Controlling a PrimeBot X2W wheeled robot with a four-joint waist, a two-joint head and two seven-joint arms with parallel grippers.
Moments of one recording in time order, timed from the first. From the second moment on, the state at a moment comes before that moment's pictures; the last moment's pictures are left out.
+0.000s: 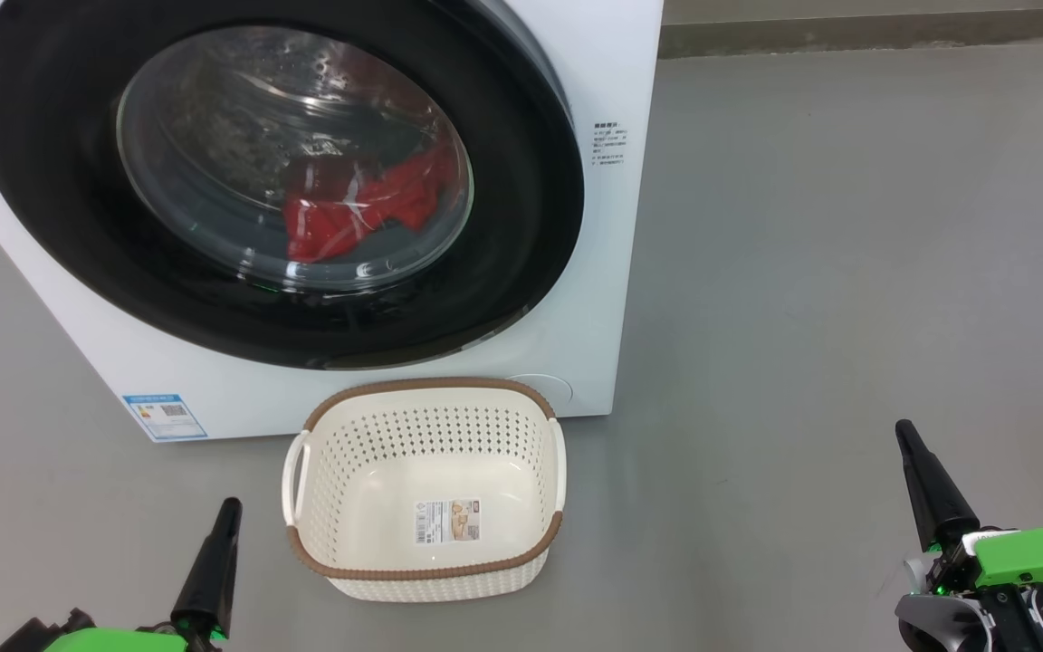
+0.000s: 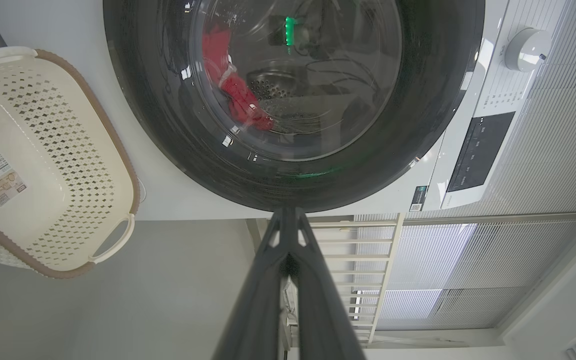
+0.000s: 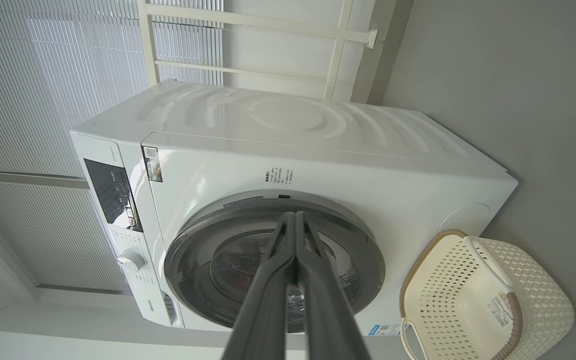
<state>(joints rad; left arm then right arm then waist) -0.07 0.04 0.08 0.27 -1.60 -0.12 0.11 -0.07 -0.04 -0.13 0.27 1.62 0.13 0.11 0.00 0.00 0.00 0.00</state>
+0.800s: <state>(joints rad) -0.07 0.04 0.08 0.27 -1.60 -0.12 0.11 -0.07 -0.04 -0.13 0.27 1.62 0.13 0.11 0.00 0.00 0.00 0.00</state>
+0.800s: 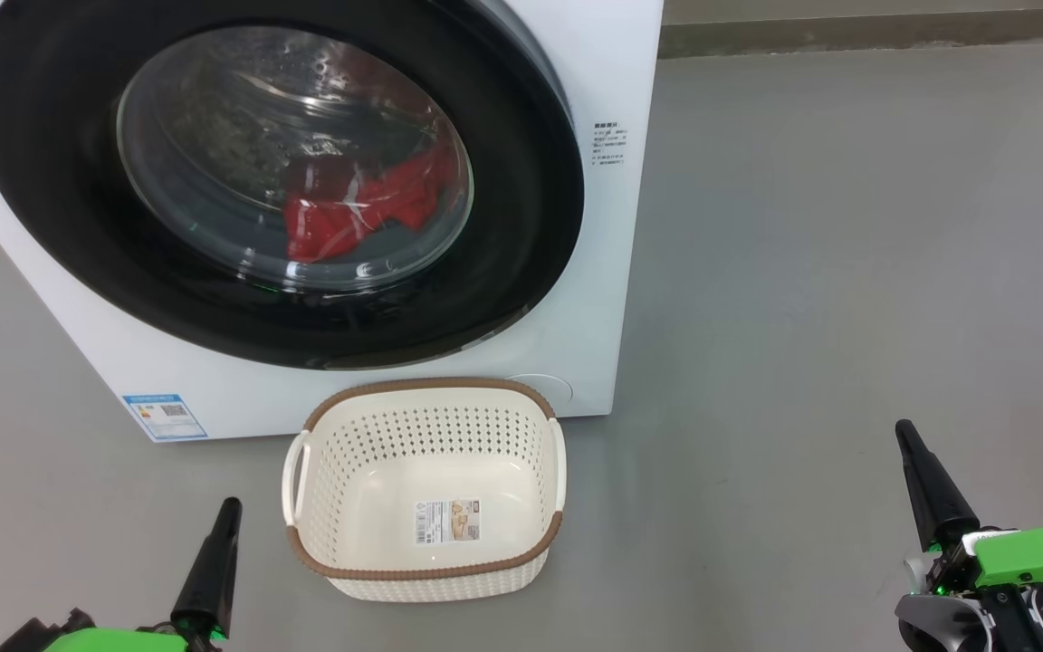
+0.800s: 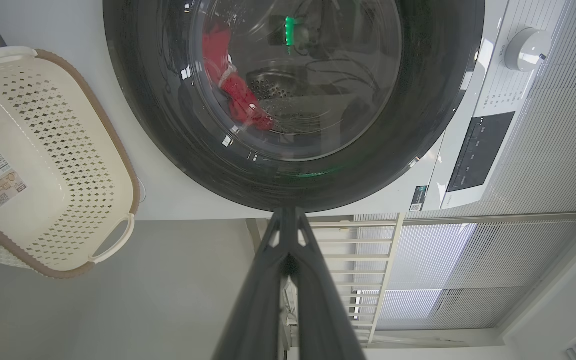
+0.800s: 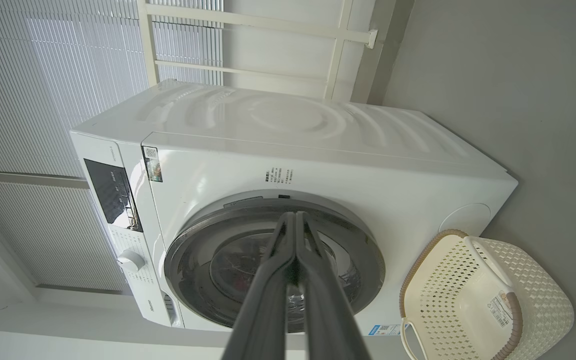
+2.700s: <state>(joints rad) -0.10 0.04 -0.03 0.35 -1.14 -0.11 -0.01 -0.07 -0.04 -0.02 0.36 1.21 0.13 -0.01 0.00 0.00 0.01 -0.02</state>
